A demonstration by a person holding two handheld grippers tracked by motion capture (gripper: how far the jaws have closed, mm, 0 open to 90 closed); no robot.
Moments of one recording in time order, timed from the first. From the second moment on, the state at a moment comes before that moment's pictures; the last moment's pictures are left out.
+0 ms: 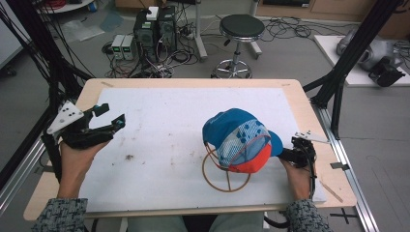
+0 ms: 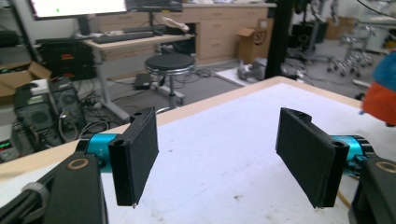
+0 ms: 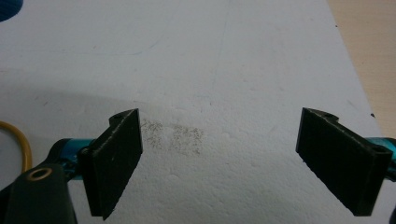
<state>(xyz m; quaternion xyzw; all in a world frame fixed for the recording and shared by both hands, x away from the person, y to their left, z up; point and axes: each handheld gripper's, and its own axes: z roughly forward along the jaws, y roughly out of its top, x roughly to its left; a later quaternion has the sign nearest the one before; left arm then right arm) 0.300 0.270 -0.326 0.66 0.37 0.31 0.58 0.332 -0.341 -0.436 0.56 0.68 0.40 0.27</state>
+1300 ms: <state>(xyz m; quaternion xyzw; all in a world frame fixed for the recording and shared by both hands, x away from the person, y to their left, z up) 0.299 0.312 -0.382 0.64 0.45 0.33 0.53 0.331 -0.345 -0.435 0.57 0.67 0.40 0.28</state>
